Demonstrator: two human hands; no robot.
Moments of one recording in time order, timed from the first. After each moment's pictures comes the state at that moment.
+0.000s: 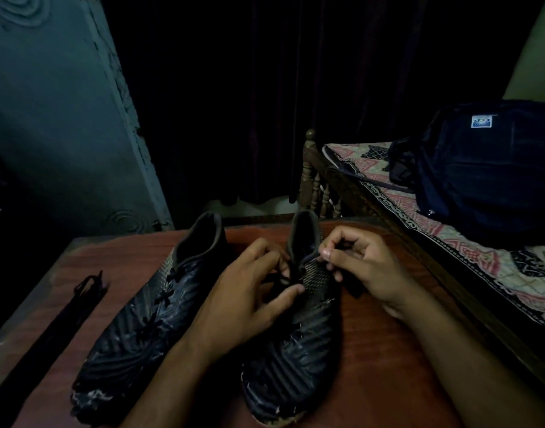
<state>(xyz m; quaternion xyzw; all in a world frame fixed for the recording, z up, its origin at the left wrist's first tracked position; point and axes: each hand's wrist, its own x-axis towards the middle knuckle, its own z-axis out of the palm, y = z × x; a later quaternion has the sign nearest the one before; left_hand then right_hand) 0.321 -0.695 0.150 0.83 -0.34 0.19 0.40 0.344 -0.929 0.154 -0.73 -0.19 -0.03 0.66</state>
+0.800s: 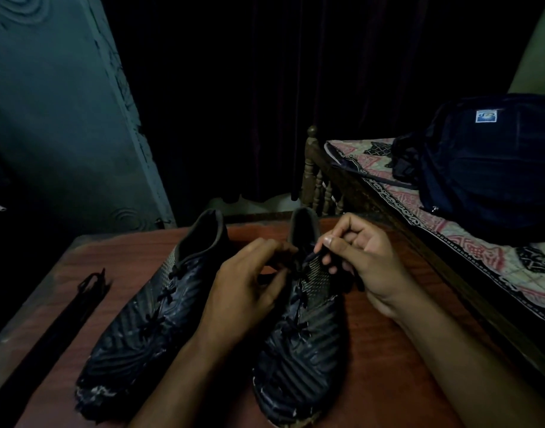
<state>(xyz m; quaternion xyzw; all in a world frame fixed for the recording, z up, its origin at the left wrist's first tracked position) 0.318 -0.704 0.146 0.82 -0.28 0.22 0.45 0.338 -0.912 0.159 -0.66 -0.14 -0.07 0.74</state>
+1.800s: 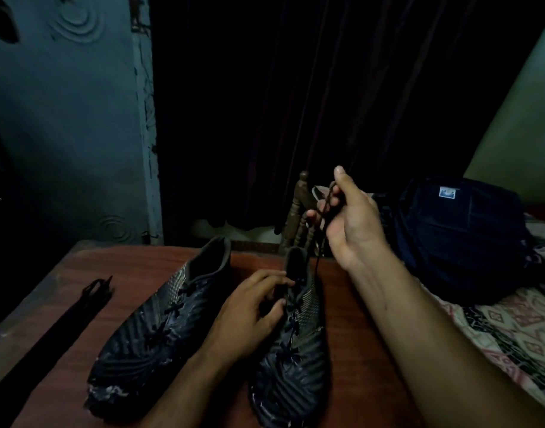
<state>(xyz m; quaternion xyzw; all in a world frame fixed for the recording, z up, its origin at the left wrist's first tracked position) 0.333 -0.698 0.125 0.83 -0.27 0.15 0.46 0.361 -0.851 0.289 -0.52 -0.02 -0.15 0.84</state>
